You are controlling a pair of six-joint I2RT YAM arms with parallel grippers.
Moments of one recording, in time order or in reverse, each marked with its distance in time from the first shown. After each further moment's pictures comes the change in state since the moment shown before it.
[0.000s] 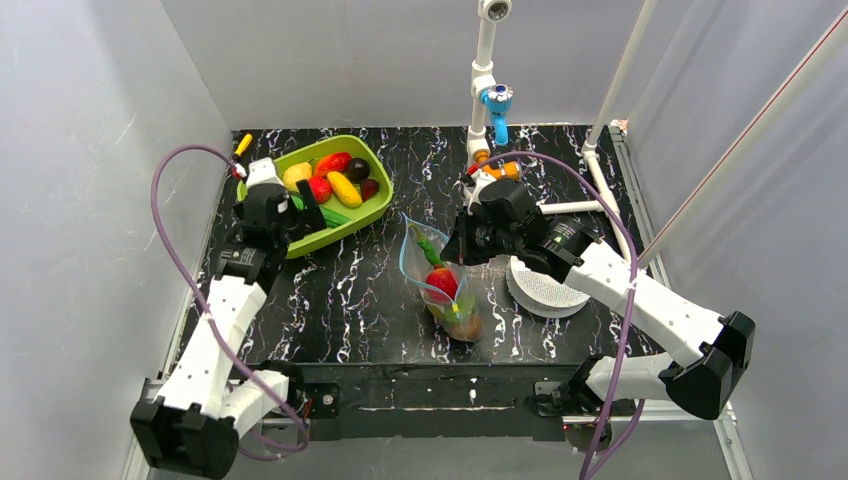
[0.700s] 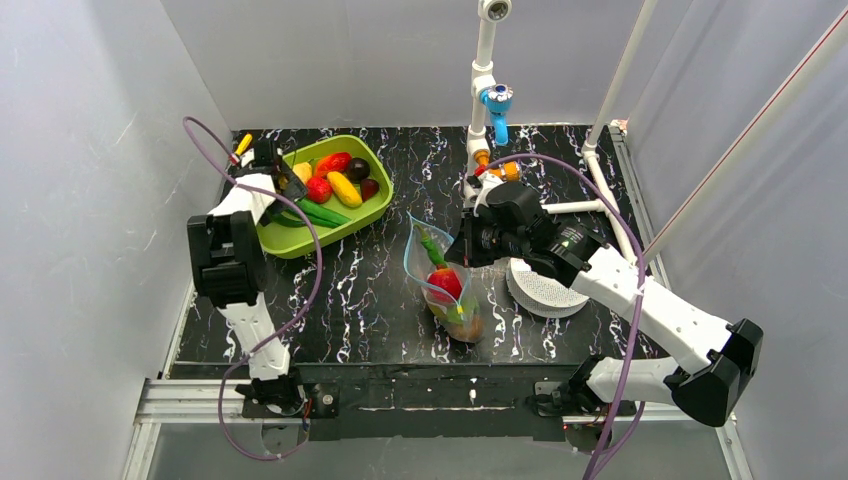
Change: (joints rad) left arm 0.328 0.937 0.438 0.043 0.036 -0.233; right arm -0.012 -0.039 -0.032 0.008 -0.001 -0.001
